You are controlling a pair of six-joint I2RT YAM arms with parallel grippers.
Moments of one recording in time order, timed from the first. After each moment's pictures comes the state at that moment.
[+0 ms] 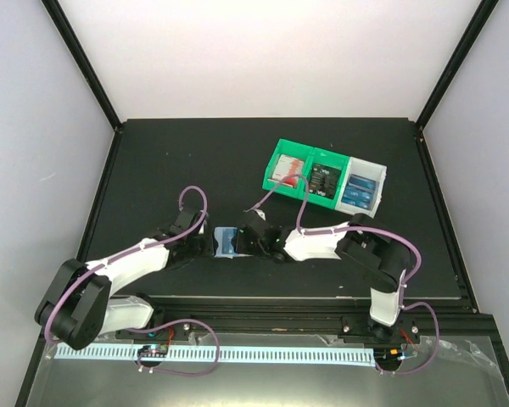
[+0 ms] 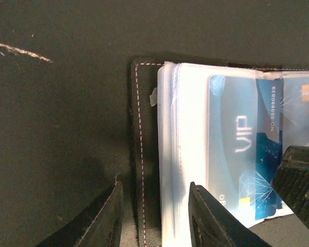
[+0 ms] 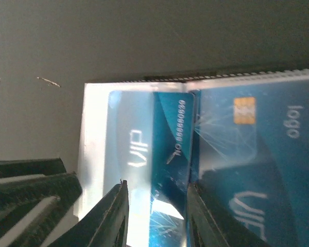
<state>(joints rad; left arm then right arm) -0.48 1.23 0.48 -0.28 0.07 -0.61 1.03 1.86 0.97 0.06 0.04 1.03</state>
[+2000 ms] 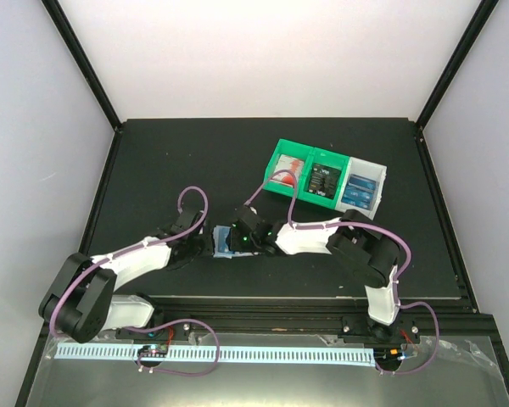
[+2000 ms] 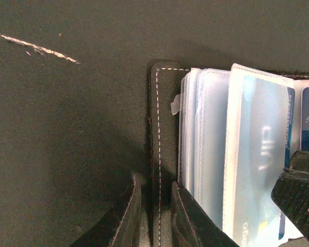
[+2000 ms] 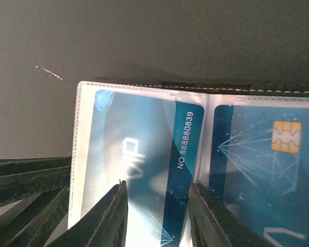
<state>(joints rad) -0.47 1.28 0.47 -0.26 0.03 -0.63 1.02 1.94 1.11 -0.05 -0.01 0.94</state>
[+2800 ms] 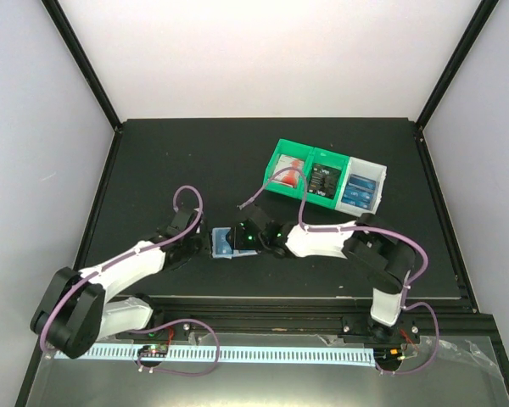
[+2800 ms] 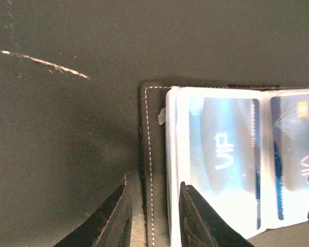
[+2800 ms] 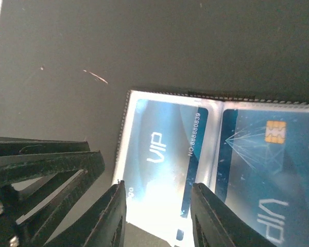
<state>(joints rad) -0.47 1.20 0.47 -0.29 0.01 -0.62 1.01 1.86 1.02 0.06 -0.05 0.90</state>
